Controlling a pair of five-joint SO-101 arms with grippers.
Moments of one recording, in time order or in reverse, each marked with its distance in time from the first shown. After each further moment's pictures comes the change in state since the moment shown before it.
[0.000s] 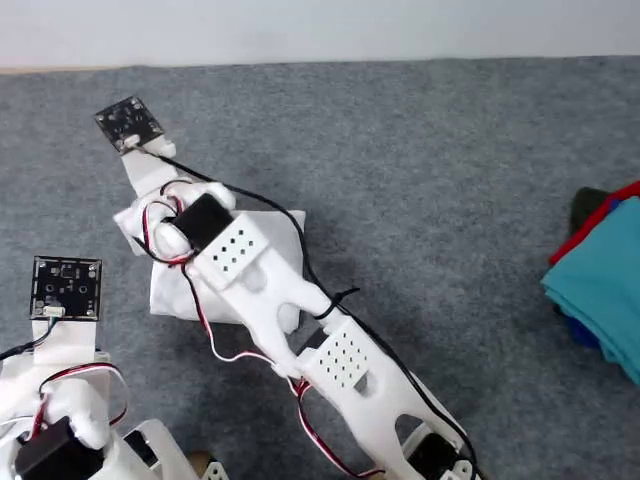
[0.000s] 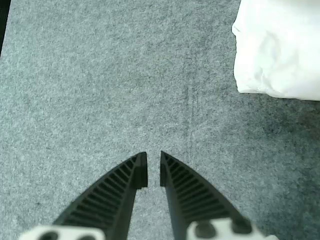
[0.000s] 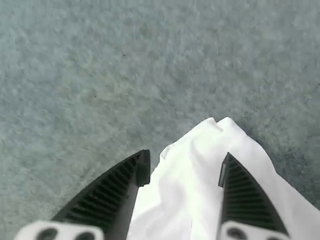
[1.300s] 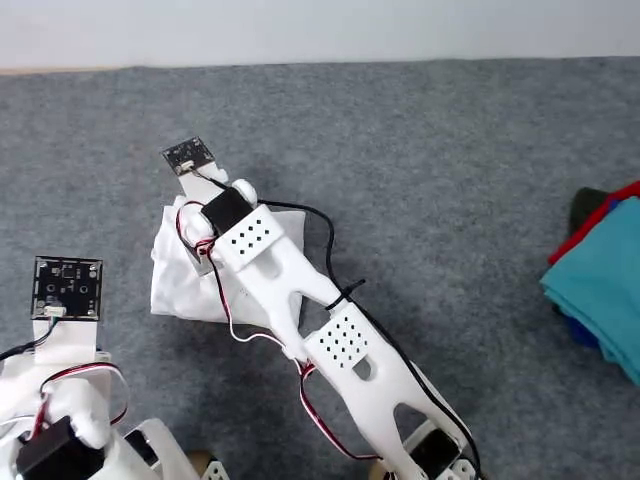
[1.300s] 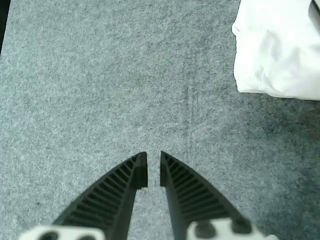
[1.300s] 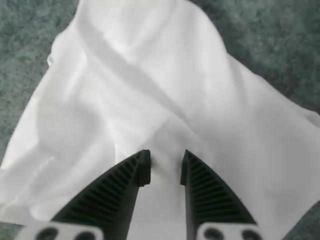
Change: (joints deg) left arm -0.1 0.0 0.0 0.0 -0.1; right arm 6.1 11.3 0.4 14.9 -0.4
